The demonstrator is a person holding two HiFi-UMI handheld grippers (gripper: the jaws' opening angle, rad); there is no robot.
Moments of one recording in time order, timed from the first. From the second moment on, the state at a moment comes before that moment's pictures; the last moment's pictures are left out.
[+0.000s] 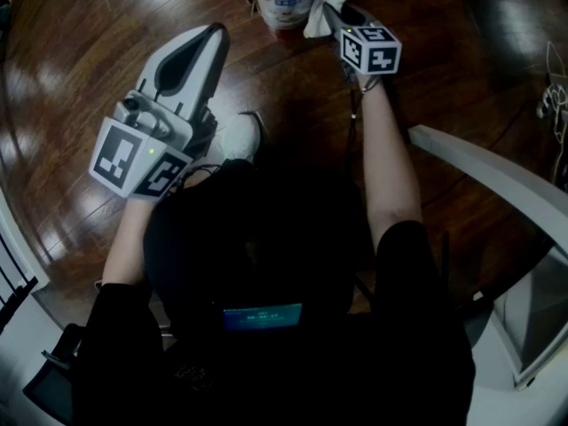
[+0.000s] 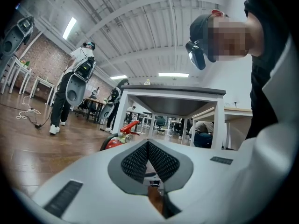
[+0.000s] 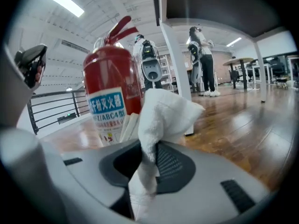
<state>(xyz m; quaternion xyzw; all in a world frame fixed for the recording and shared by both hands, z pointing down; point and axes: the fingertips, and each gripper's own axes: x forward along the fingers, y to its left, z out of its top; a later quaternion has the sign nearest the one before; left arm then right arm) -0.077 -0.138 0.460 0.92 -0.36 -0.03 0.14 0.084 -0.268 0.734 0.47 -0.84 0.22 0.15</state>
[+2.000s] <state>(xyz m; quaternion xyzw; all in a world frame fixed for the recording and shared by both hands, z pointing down) -0.070 -0.142 0.469 0.93 -0.34 0.00 0.15 0.076 -0.289 0.764 0.42 -0.86 0.27 0.11</state>
